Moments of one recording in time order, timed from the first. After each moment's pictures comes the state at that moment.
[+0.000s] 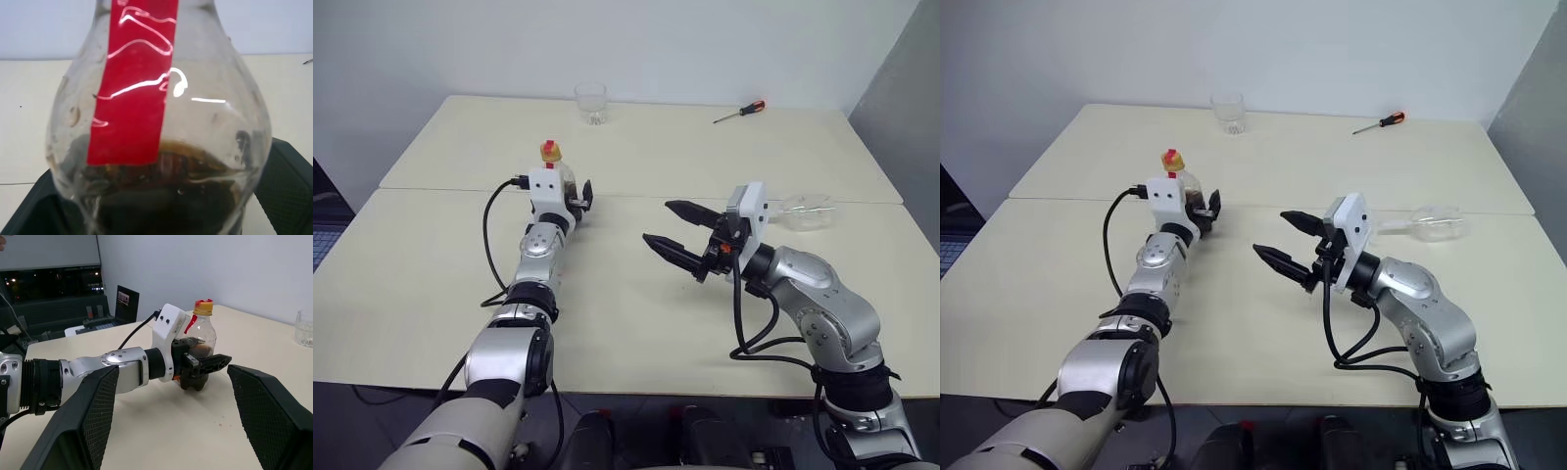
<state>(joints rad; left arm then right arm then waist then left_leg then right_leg) -0.92 0.24 0.16 1.11 -0.09 -0.32 -0.14 -0.42 -0.35 0.10 -0.43 0.53 0.56 0.63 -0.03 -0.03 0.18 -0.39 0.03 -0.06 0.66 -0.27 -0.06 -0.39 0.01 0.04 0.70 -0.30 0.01</state>
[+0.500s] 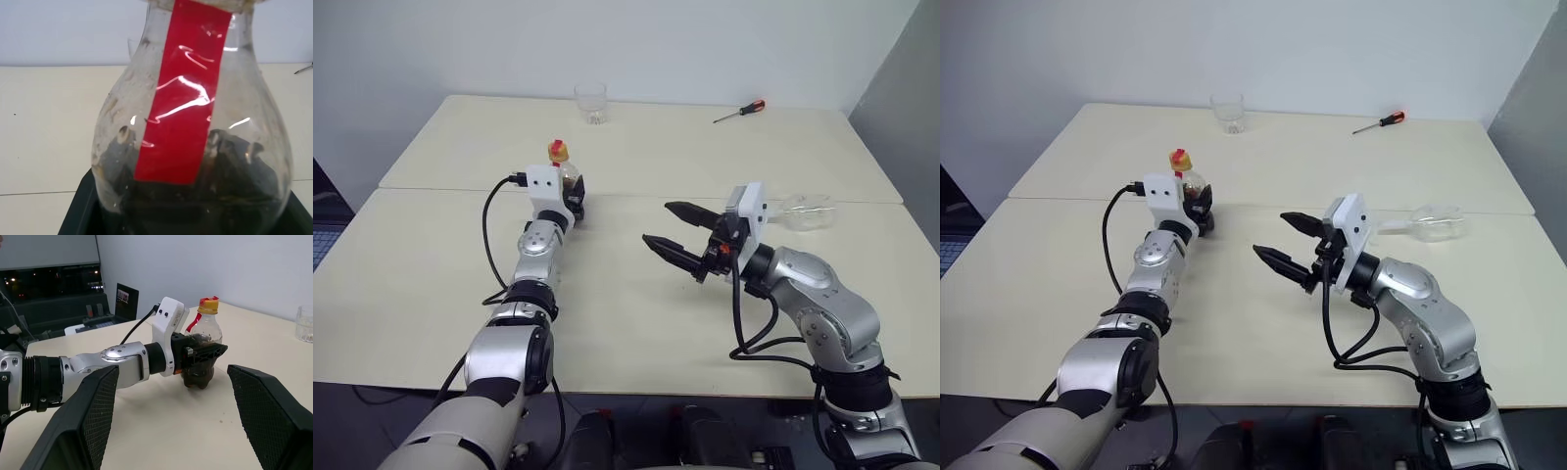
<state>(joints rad) -0.93 0.24 0.19 1.12 -0.10 -0.34 -0.19 -0.42 -0.35 0.10 -0.43 0.53 0.58 0.63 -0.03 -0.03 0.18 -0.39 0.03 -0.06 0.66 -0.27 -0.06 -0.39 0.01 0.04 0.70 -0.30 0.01</state>
